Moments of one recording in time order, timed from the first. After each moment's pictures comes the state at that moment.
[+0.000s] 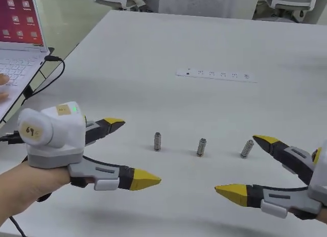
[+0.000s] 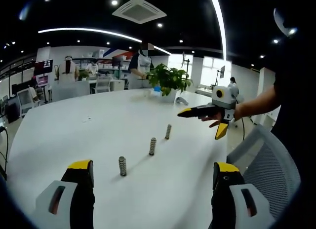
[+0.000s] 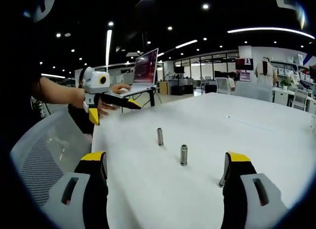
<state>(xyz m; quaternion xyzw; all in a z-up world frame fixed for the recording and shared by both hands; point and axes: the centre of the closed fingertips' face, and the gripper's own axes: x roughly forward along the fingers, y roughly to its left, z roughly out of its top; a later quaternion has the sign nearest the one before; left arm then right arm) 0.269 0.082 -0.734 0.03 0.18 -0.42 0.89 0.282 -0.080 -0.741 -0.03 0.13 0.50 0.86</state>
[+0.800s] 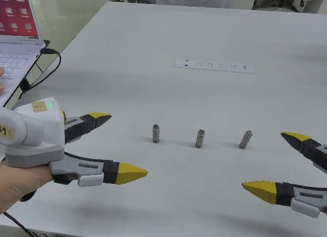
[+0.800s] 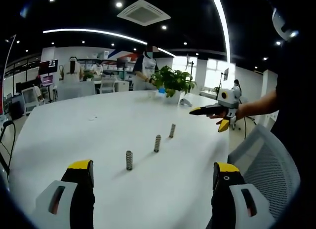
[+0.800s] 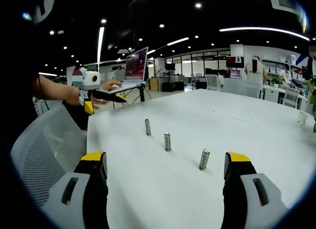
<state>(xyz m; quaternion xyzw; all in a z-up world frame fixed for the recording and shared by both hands) 0.263 0.104 -0.735 0.02 0.18 -0.40 0.90 0.279 -0.127 -0.748 -0.04 0.15 0.47 0.87</state>
